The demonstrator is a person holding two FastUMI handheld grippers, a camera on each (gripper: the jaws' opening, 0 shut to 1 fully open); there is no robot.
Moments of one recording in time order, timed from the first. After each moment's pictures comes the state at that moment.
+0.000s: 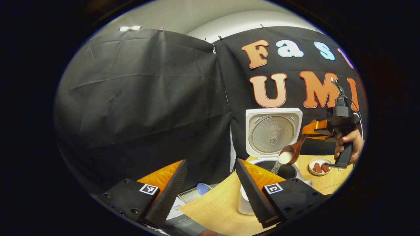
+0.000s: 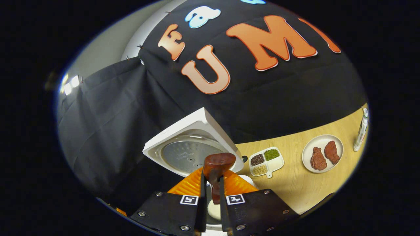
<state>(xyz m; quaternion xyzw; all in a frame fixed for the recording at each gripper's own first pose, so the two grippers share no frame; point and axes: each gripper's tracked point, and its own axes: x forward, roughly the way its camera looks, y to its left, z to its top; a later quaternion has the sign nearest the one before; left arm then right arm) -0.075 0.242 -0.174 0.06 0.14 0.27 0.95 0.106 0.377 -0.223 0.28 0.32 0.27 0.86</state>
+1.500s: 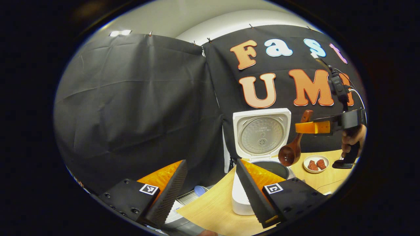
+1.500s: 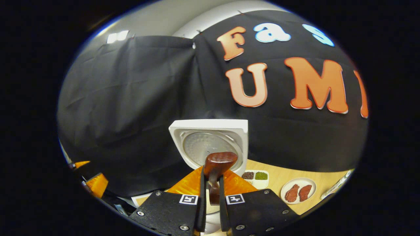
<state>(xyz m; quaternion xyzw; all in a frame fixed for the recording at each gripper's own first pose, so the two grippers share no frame) -0.053 0.212 -0.160 0.08 0.13 0.23 0.96 0.077 0.346 -0.169 0.14 0.24 0.34 0.90</state>
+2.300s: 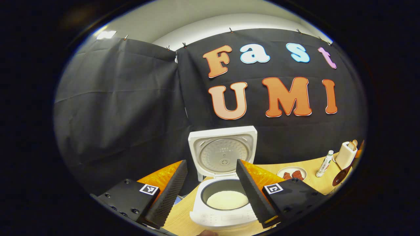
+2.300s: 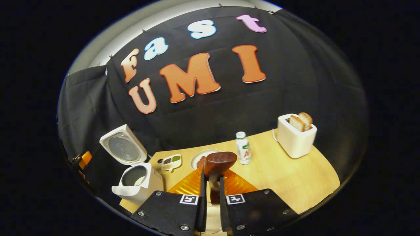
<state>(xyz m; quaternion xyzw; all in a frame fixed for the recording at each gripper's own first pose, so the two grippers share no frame) 0.053 0.123 -0.130 0.07 0.11 0.11 0.98 -0.035 -0.037 -0.252 0.19 0.32 -0.01 0.93</state>
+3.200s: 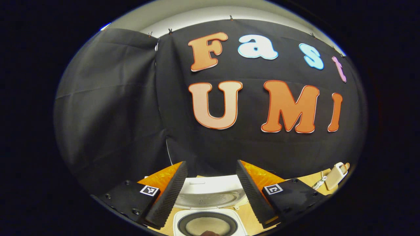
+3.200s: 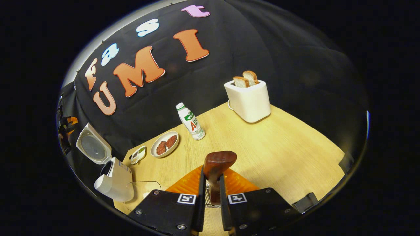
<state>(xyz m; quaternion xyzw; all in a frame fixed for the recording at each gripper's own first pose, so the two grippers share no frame) 0.284 0.122 -0.121 0.02 0.19 0.06 0.98 -0.106 -0.112 -0.389 0.27 0.36 -0.11 0.89</state>
